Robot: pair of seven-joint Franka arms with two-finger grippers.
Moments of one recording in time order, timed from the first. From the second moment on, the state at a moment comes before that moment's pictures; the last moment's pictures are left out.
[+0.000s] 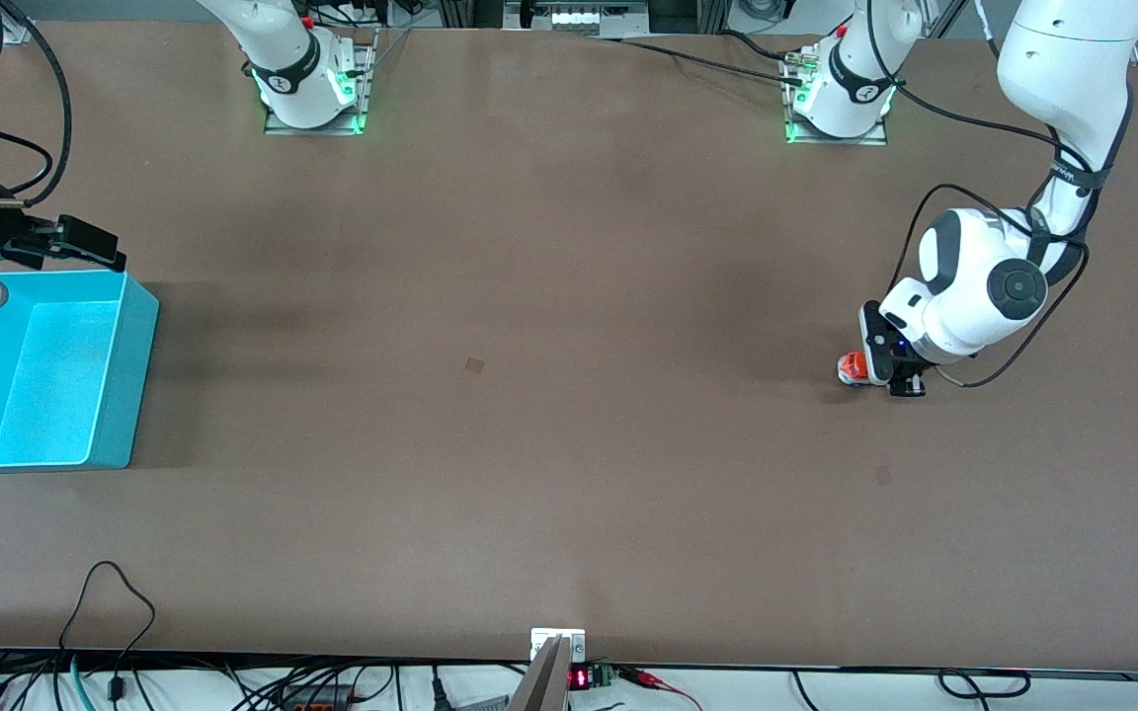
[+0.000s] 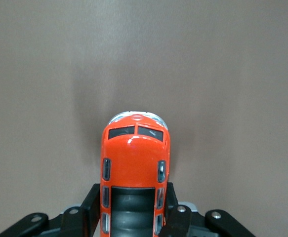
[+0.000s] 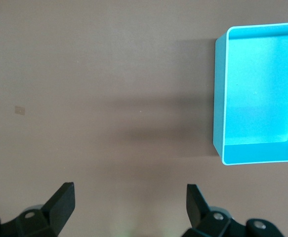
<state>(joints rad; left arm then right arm) 0.03 0.42 -0.01 -2.19 0.00 2.57 1.51 0.01 0.12 -0.03 -1.52 0.01 1.52 0.02</state>
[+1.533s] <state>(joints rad) 0.42 0.51 -0.01 -2.04 0.00 2.55 1.96 0.01 0.17 -0.03 -1.52 0.01 1.52 0.02</state>
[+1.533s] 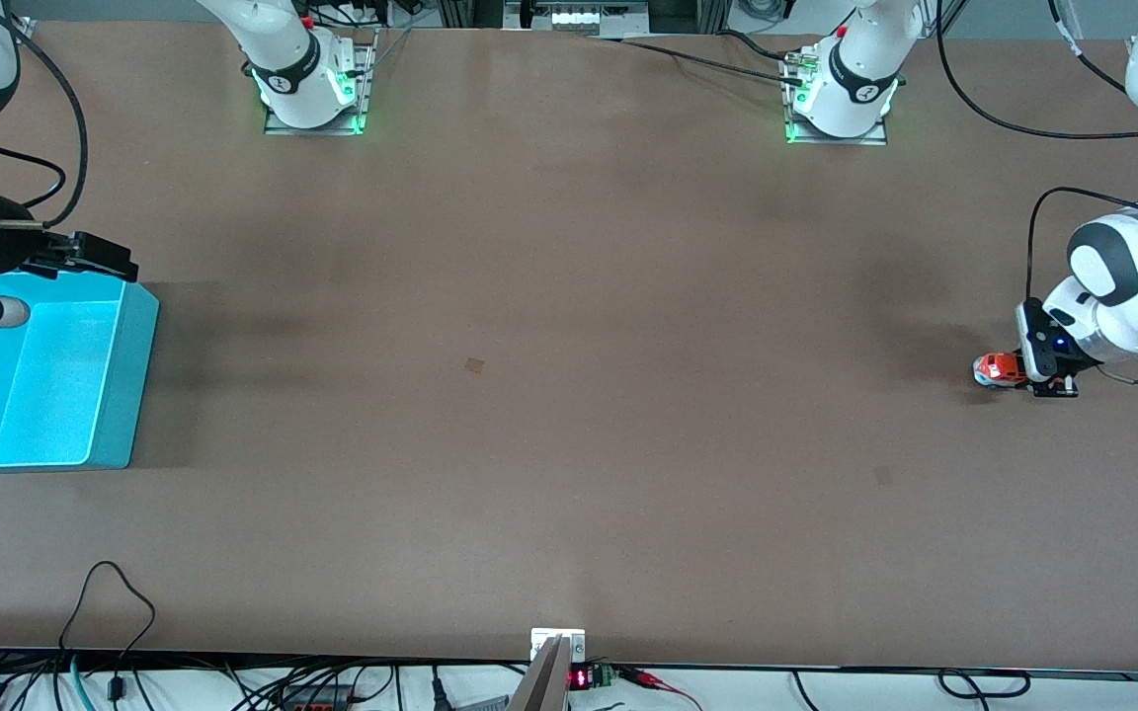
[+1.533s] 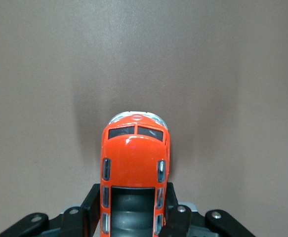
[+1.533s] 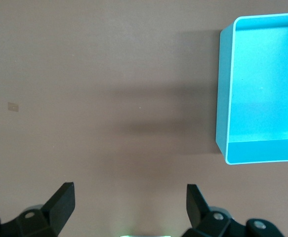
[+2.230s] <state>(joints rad) 0.42 0.52 -0.01 -1.99 0.00 2.45 1.94 0.02 0.19 -0.03 -1.52 0.01 1.52 0.02</state>
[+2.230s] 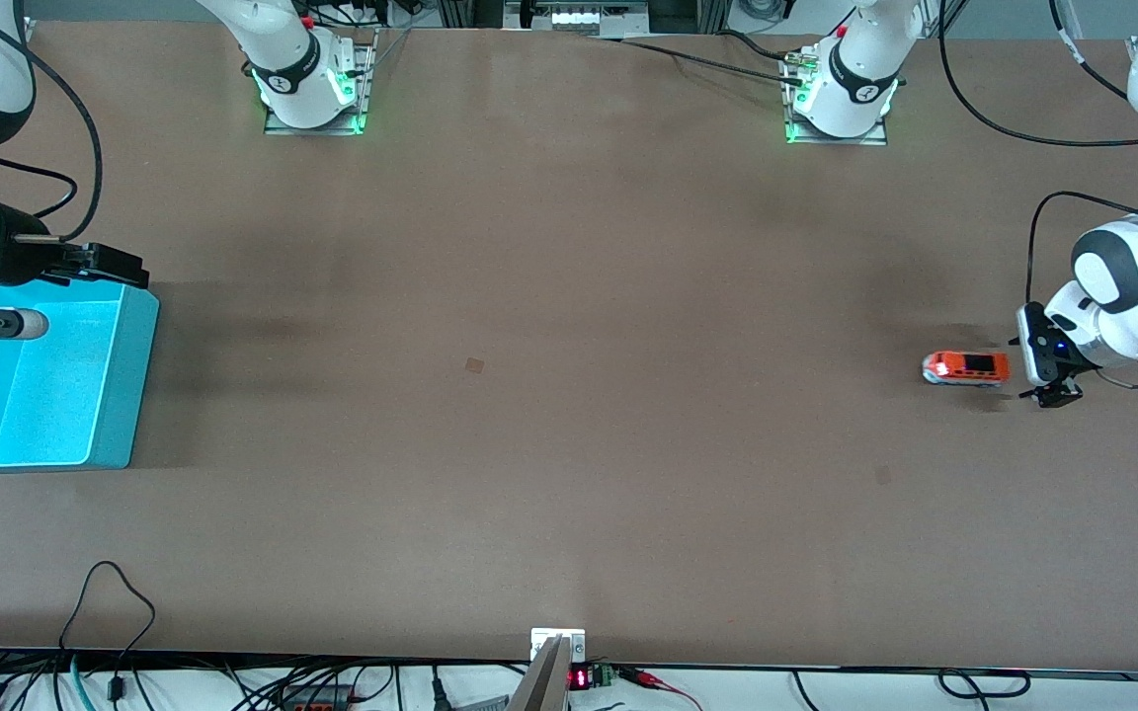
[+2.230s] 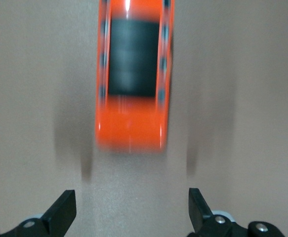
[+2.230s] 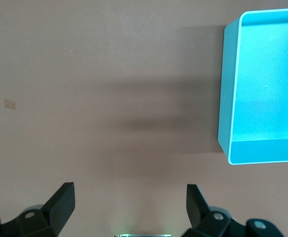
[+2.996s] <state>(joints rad) 0.38 0.23 -0.12 -1.91 0.11 1.82 1.29 0.02 0.28 -0.03 -1.53 0.01 1.54 -0.01</state>
